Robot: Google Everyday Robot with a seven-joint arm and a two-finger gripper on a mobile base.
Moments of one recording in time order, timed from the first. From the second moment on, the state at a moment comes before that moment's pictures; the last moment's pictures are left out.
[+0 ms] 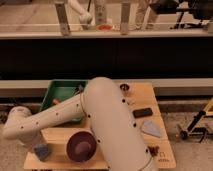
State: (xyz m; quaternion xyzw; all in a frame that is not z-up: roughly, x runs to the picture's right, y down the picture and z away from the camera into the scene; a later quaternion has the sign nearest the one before) arm -0.358 0.288 0.763 -0.12 -0.32 -0.85 0.41
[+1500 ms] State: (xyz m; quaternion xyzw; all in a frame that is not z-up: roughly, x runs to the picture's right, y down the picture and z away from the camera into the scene) arm -0.282 0.253 0.771 -0.12 -0.30 -0.82 0.48
